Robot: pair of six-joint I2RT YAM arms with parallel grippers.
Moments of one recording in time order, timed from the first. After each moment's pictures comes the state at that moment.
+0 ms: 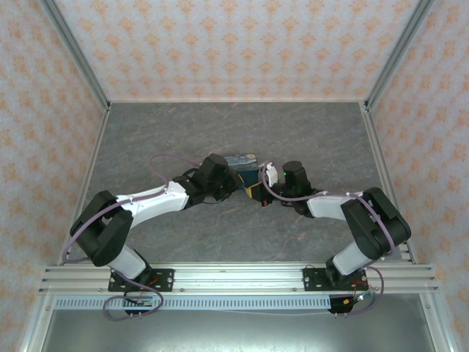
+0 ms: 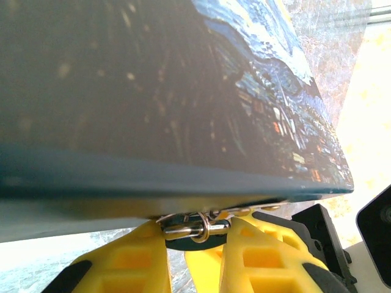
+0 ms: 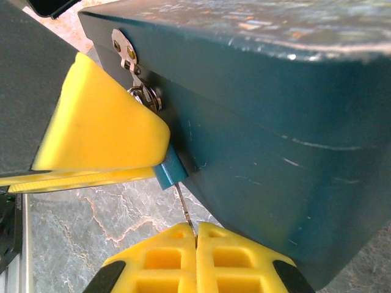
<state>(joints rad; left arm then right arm) -0.68 1.55 0.89 -0.09 0.14 -1.29 0.48 1.55 0.56 0.43 -0.68 0.26</state>
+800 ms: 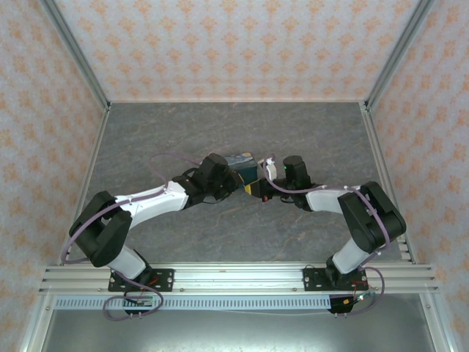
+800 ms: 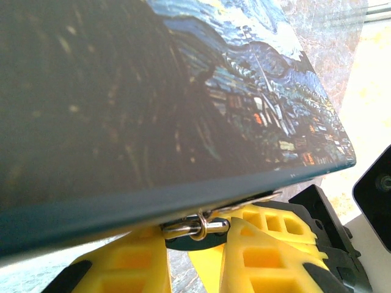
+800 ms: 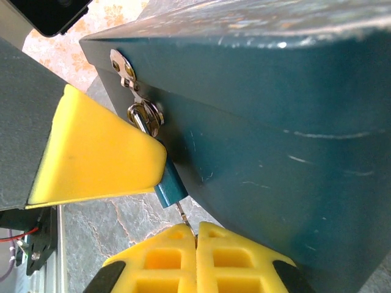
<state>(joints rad) -0.68 1.54 0.89 -0.10 0.13 -1.27 0.44 1.61 0.62 0.41 -0.79 0.31</state>
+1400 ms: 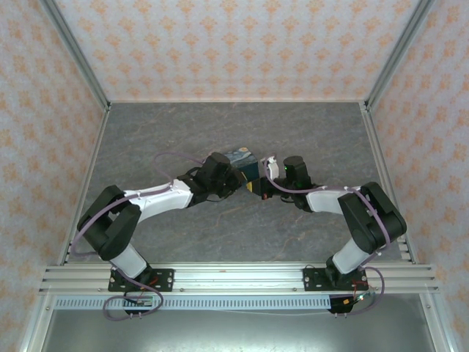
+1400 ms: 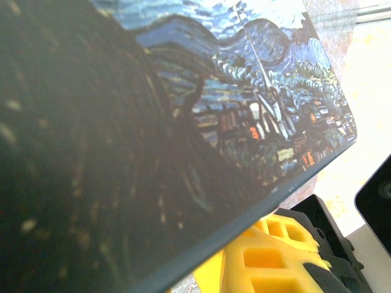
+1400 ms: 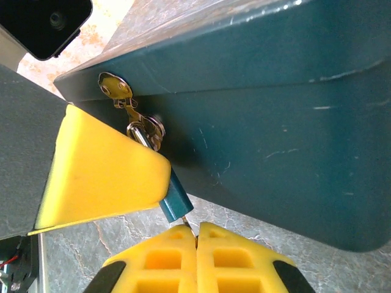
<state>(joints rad) -0.67 1.61 0.90 -0.01 0.15 -1.28 0.45 1.60 0.61 0.43 -0.70 0.36</state>
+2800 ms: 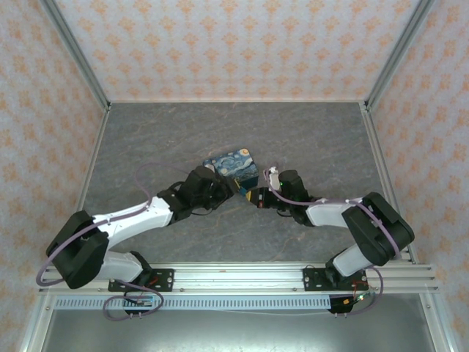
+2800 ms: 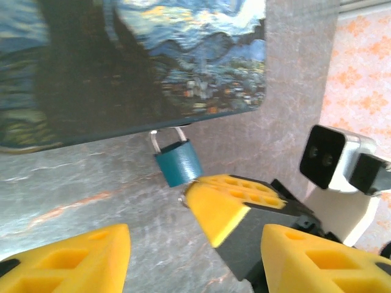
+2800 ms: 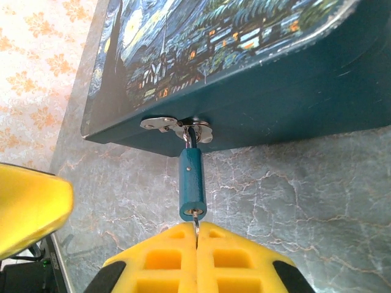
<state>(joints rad) -0.70 1.32 0.68 -0.03 0.10 -1.26 0.58 1.50 0.47 0.46 -0.48 0.70</state>
